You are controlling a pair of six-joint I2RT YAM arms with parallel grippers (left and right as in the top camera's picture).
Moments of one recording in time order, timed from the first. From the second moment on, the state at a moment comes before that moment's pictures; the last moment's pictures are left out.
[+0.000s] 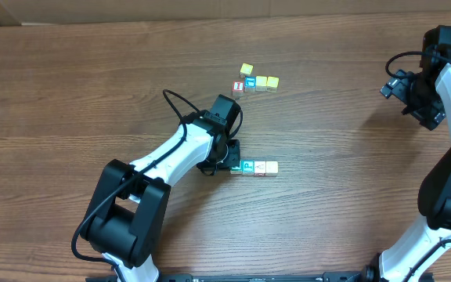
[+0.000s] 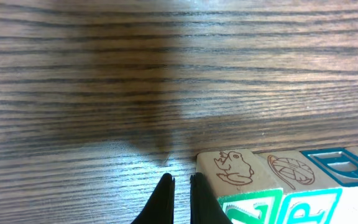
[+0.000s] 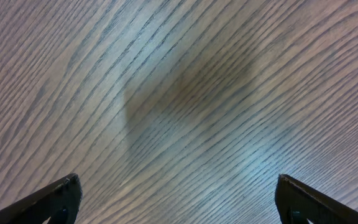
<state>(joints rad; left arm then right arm) -0.49 1.86 1.16 -0.73 0.12 -0.49 -0.23 1.99 1.69 -1.12 0.09 0.54</state>
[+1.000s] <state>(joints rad) -0.55 1.93 1.31 -0.74 0.03 -0.46 -0.23 1.99 1.69 -1.12 0.09 0.54</state>
